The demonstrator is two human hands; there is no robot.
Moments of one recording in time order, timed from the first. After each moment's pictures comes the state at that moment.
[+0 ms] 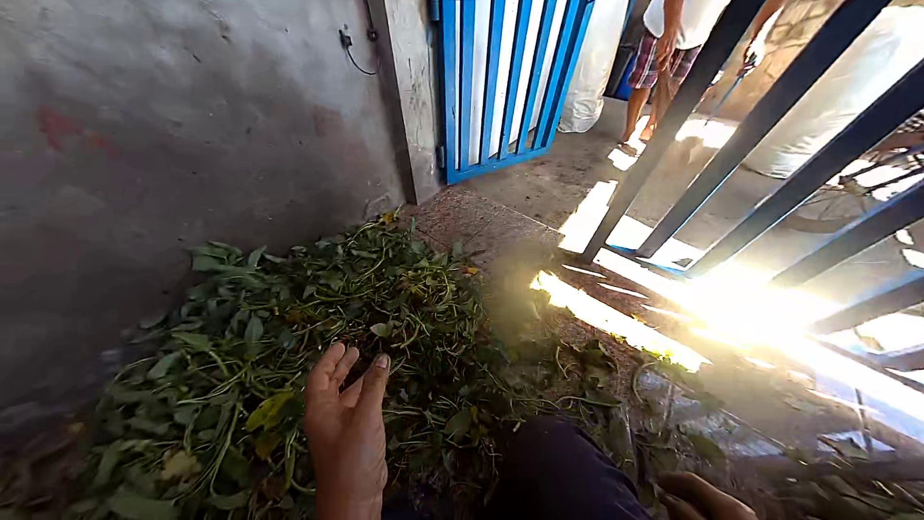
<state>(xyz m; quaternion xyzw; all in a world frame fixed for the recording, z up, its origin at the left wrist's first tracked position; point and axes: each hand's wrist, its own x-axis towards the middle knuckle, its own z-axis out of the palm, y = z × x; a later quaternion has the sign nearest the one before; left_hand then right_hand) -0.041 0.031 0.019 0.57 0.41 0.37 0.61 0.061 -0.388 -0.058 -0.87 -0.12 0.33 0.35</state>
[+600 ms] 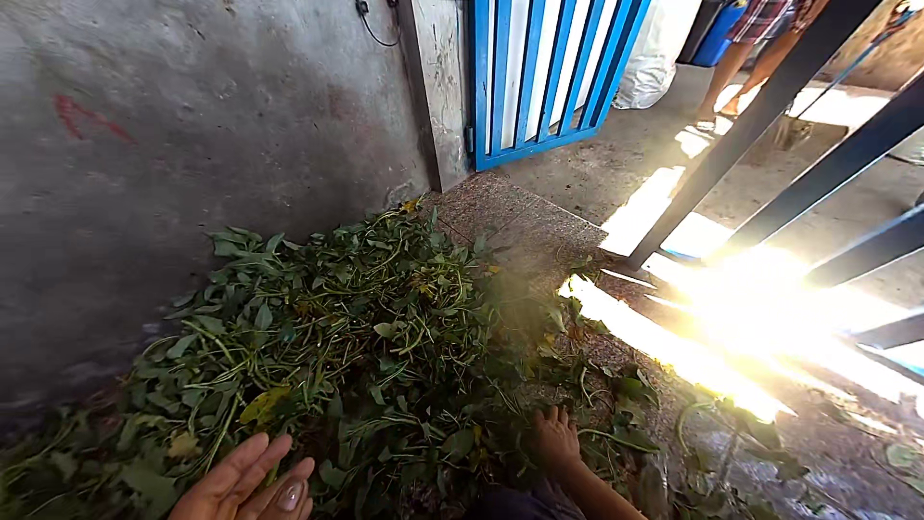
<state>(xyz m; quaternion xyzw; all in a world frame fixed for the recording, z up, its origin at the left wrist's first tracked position) -0.089 0.005 0.043 0.63 0.42 0.31 0.58 0.176 -0.189 -0.293 -0.91 -0.23 0.36 -0.02</state>
